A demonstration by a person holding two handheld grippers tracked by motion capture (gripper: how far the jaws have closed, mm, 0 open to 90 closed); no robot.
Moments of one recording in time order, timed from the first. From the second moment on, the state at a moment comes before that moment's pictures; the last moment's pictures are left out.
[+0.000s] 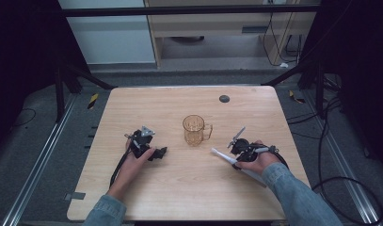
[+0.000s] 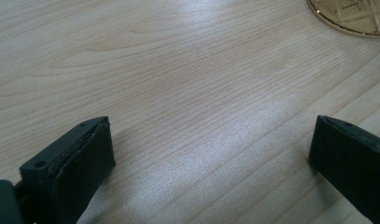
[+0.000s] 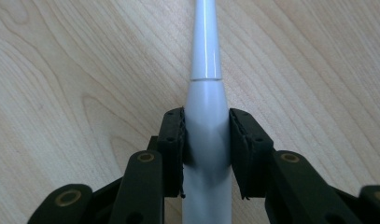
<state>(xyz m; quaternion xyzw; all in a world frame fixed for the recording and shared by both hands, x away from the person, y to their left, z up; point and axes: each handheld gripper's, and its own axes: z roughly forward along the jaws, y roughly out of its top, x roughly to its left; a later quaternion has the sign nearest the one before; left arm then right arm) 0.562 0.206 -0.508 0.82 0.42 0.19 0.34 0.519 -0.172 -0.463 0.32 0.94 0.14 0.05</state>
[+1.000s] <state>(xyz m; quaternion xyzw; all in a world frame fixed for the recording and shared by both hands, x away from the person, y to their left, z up) 0.562 0.206 -0.508 0.82 0.43 0.19 0.34 0.530 -0.196 -0.372 0.35 0.90 0.25 0.09</state>
